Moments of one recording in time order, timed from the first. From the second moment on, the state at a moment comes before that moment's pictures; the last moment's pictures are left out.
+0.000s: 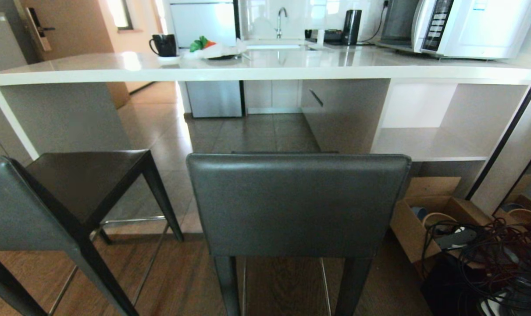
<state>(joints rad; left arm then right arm) 0.00 0.00 0.00 -0.02 0.00 -0.01 0.00 0.00 0.00 -0.03 -0.01 0.04</state>
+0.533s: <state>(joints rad) 0.00 0.00 0.00 -0.02 0.00 -0.01 0.00 0.00 0.00 -0.03 -0.01 0.04</state>
